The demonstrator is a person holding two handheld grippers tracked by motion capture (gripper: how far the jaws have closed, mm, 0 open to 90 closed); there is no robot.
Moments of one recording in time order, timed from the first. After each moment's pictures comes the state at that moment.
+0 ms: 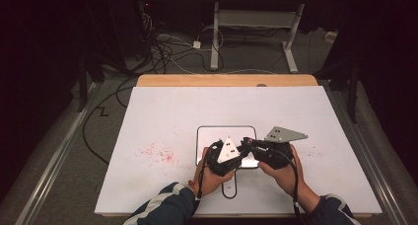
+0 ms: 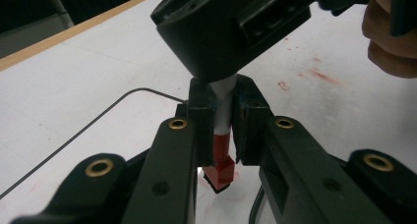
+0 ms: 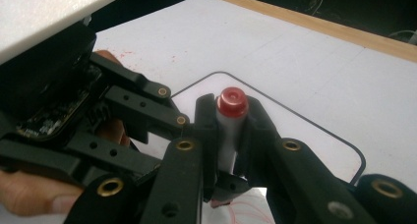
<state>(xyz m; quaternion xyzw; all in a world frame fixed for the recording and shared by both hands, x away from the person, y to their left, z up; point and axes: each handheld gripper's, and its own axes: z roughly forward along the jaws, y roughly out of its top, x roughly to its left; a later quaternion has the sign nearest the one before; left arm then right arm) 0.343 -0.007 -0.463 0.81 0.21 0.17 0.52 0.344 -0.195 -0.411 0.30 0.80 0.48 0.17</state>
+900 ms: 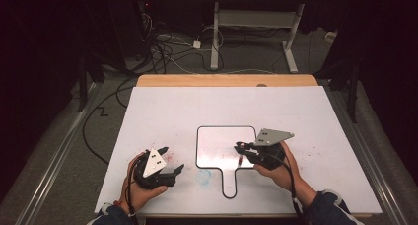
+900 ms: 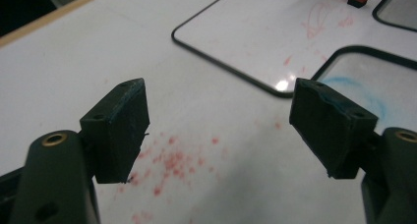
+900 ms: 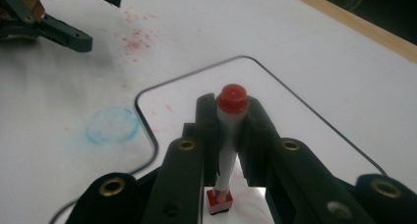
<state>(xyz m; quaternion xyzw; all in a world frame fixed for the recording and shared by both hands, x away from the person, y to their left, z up) 0.295 0.176 -0.472 0.82 0.31 0.24 0.41 0.350 -0.177 -0.417 0.21 0.85 0.44 0.17</state>
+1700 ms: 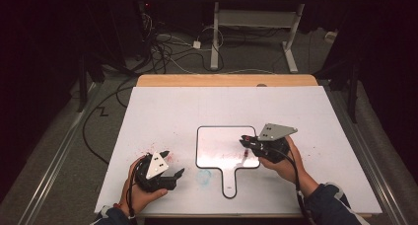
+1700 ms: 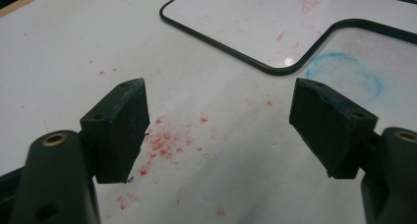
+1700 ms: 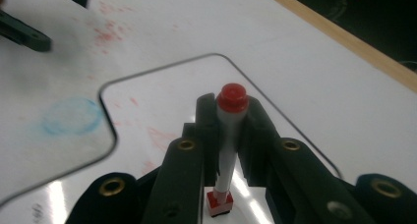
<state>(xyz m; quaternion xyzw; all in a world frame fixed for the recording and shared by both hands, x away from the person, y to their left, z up) 0.295 0.170 -0.476 0.83 0.31 0.23 0.40 0.368 -0.191 -0.417 0.20 0.86 0.44 0.20</state>
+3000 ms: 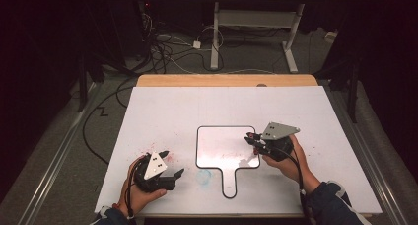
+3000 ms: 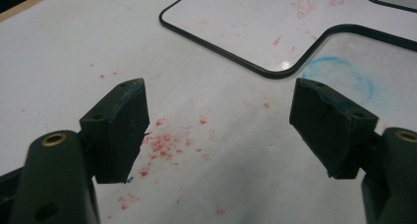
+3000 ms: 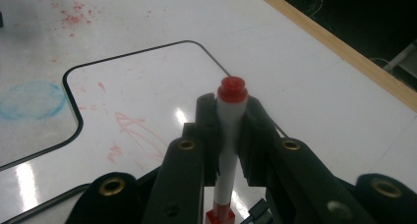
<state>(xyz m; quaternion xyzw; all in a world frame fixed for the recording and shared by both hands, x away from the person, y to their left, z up) 0.293 0.171 -0.475 0.83 0.30 0.23 0.40 0.372 -0.204 -0.418 0.21 0.86 0.41 0.23</state>
